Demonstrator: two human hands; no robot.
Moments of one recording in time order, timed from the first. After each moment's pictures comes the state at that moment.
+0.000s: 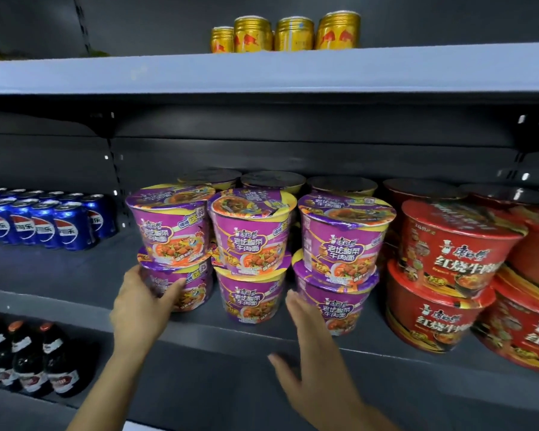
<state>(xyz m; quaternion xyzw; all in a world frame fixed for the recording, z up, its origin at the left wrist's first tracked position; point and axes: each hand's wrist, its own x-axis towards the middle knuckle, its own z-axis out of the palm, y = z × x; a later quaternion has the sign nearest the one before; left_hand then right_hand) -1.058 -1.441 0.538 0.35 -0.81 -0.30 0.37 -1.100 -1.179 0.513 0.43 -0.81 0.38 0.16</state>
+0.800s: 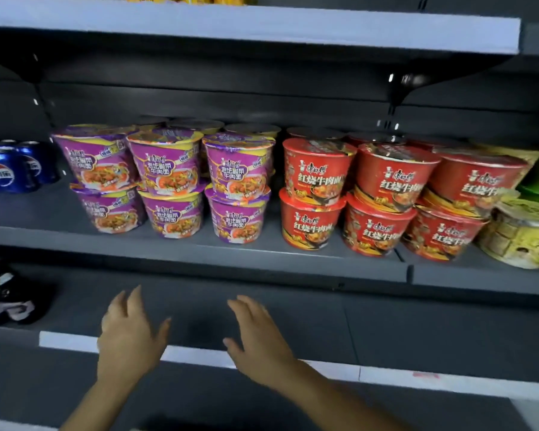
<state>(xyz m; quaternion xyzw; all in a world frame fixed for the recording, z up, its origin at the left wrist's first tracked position) -0.947 -1.255 0.450 0.31 -0.91 -0.21 0.20 -1.019 -1.057 0.462 0.38 -0.88 0.27 -0.06</state>
